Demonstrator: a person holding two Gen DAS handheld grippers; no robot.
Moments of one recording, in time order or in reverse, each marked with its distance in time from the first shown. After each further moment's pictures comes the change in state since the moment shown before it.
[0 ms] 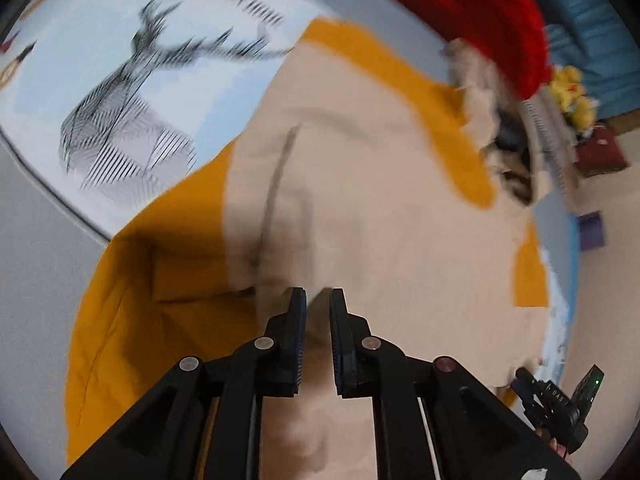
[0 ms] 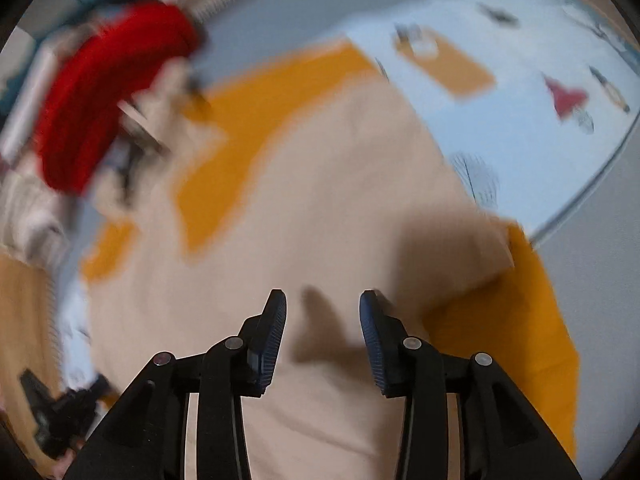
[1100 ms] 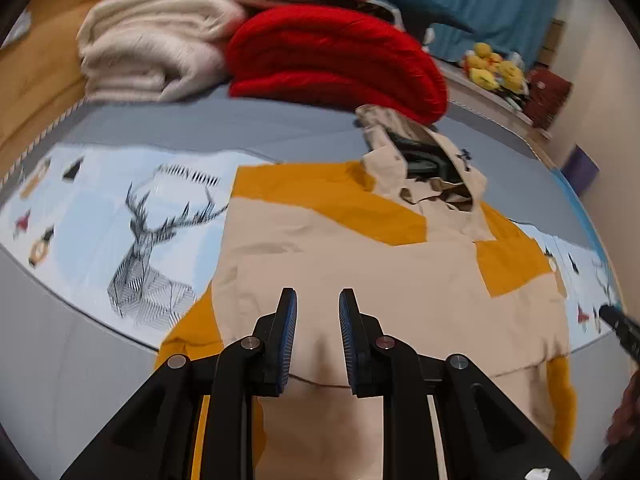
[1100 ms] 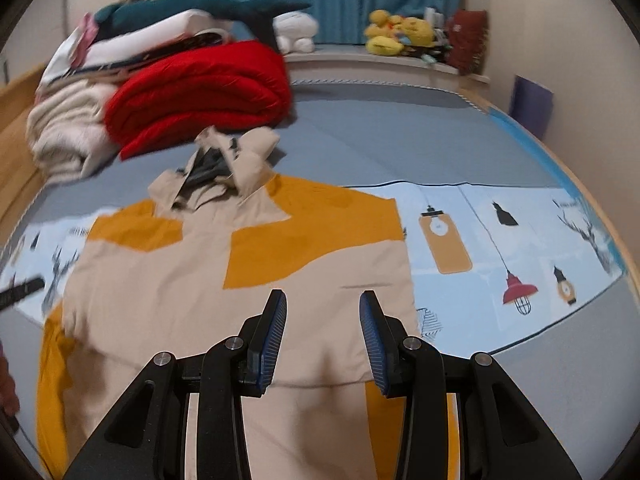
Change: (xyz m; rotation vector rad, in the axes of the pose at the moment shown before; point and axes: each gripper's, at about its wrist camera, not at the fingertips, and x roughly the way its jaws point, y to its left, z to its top) left arm -0.089 -0.079 -0.040 0.459 -0.417 0.085; right arm -0.121 0.060 -0.037 -0.496 -0.447 -0.075
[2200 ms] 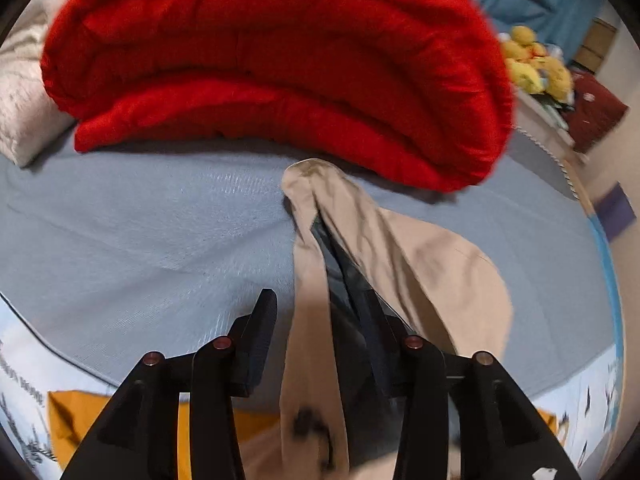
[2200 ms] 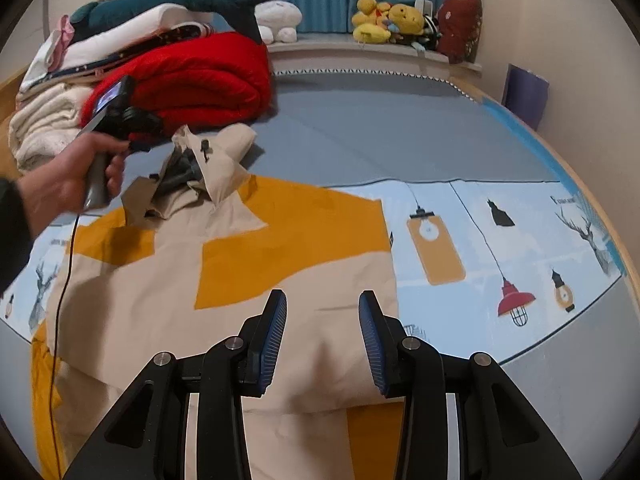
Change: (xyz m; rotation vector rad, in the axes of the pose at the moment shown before) left arm 0.314 -0.096 0.263 -0.086 0.155 -0.019; right arm 0.036 -0.023 0.022 0.046 0.041 -0.045
